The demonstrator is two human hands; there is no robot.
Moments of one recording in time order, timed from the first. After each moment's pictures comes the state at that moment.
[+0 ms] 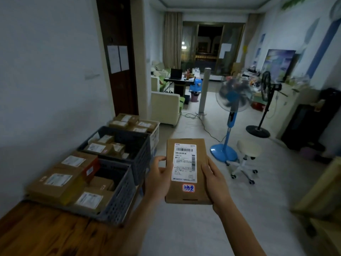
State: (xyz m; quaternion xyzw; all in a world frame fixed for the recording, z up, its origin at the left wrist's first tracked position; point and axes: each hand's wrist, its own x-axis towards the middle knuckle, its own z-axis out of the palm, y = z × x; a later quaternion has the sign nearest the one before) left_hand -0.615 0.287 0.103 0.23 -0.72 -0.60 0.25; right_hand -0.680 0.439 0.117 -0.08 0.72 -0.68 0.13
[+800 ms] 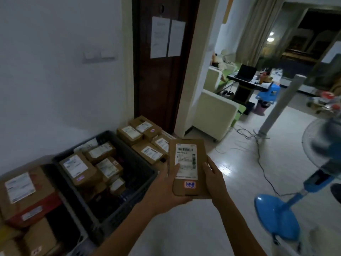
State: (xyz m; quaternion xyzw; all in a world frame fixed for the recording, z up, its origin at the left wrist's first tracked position) left_hand -1.129 -0.003 -0.006 0.24 -0.89 -0.34 0.19; right_hand -1.289 0.094 0.036 -0.22 0.77 -0.54 0.25
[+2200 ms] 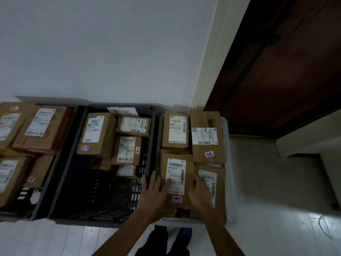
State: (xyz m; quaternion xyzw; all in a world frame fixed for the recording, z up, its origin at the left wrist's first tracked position) left_hand -1.334 -0.289 -0.208 0.68 -0.67 -0.27 -0.15; right_hand -1.507 -0.366 -0.218 -0.59 0.69 -0.03 0.43
